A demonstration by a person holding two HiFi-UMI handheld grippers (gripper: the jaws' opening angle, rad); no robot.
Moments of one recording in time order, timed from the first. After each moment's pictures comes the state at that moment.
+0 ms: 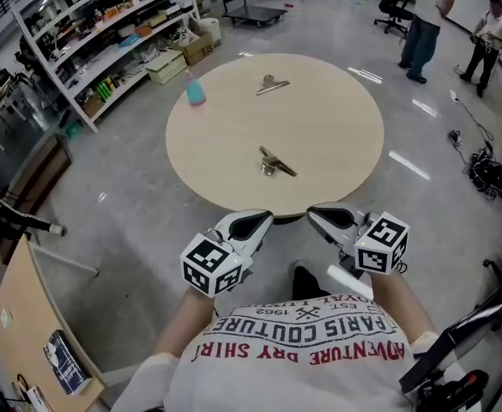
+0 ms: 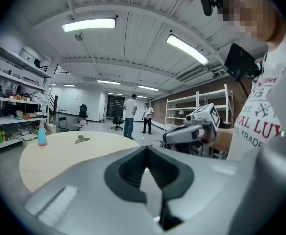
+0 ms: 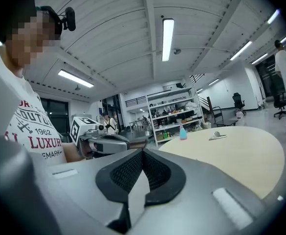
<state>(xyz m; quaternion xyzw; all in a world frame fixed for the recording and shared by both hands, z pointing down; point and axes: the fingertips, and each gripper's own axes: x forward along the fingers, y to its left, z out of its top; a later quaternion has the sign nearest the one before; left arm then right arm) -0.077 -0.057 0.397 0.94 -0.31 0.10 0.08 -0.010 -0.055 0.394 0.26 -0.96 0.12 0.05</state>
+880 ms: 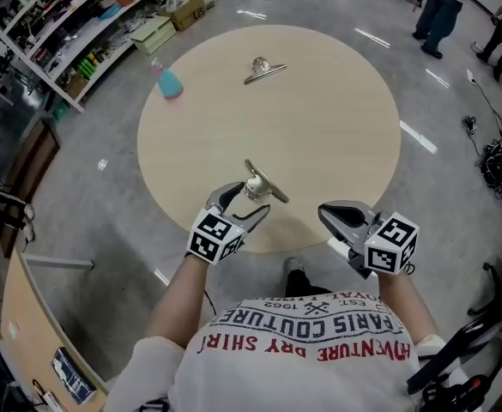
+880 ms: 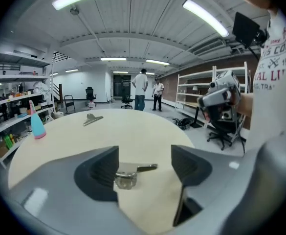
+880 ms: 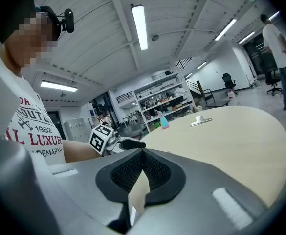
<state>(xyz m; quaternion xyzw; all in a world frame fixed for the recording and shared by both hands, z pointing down) -0.051 -0.310 0.544 0.90 -0.34 0.25 0.10 0.073 -0.255 0.471 0.27 -0.94 0.22 0.07</state>
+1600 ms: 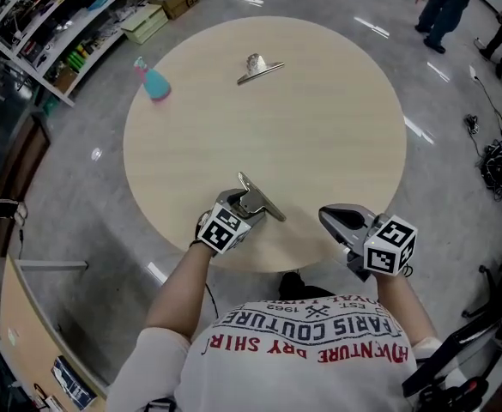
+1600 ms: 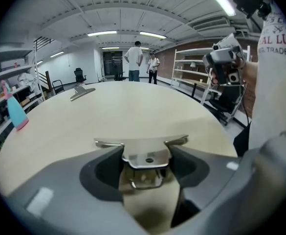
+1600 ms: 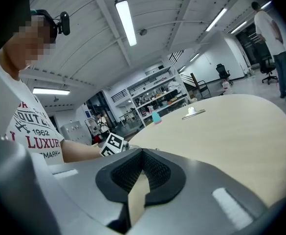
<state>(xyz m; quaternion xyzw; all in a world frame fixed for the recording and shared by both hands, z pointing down) -0.044 -0.381 0.667 0.87 -0.28 0.38 0.13 0.092 -0.332 0.514 0.27 -0.92 0.27 0.08</state>
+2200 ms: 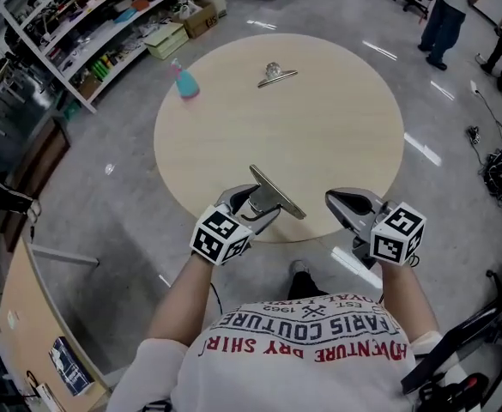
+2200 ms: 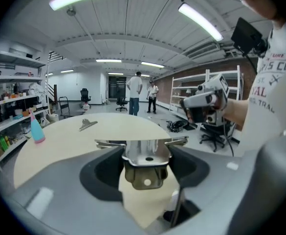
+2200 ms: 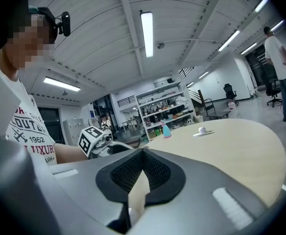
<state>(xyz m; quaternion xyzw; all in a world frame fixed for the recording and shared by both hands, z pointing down) -0.050 -0.255 0.495 0.92 -0.31 0.24 0.10 0.062 -0.237 0.428 0.28 -0.94 0.18 0.05</state>
